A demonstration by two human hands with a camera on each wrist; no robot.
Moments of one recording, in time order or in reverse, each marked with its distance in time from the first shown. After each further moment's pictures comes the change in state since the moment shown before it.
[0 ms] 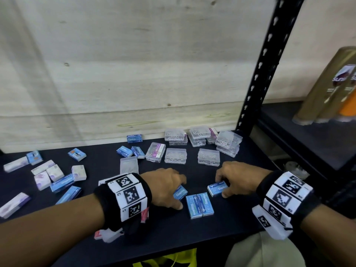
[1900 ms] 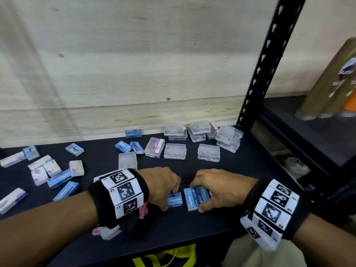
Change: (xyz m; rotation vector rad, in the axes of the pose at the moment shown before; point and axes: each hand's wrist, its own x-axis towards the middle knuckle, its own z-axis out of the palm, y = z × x) left_hand -0.007 0.003 -0.006 0.003 -0.111 -0.036; right_hand -0.002 -0.045 0.015 0.012 0.021 -0.319
